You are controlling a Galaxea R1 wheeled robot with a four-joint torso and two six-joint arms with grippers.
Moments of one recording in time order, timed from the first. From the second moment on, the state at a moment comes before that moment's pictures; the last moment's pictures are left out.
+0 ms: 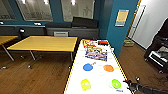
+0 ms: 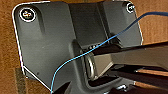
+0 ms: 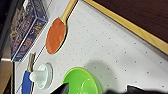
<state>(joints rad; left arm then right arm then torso) 1.44 2.96 -2.57 0.07 -0.01 0.00 -0.63 2.37 -2.07 0.14 0.00 0.83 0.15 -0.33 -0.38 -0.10</state>
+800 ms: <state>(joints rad) 1.44 2.96 -2.57 0.07 -0.01 0.00 -0.65 2.41 -2.13 0.15 0.01 0.85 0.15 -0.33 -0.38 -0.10</state>
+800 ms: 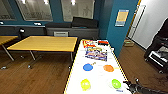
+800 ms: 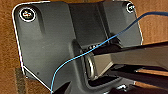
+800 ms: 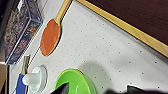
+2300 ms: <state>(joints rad) 1.44 2.97 -2.59 0.07 0.00 0.00 -0.67 2.54 -2.26 0.14 0.03 0.93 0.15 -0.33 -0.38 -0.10</state>
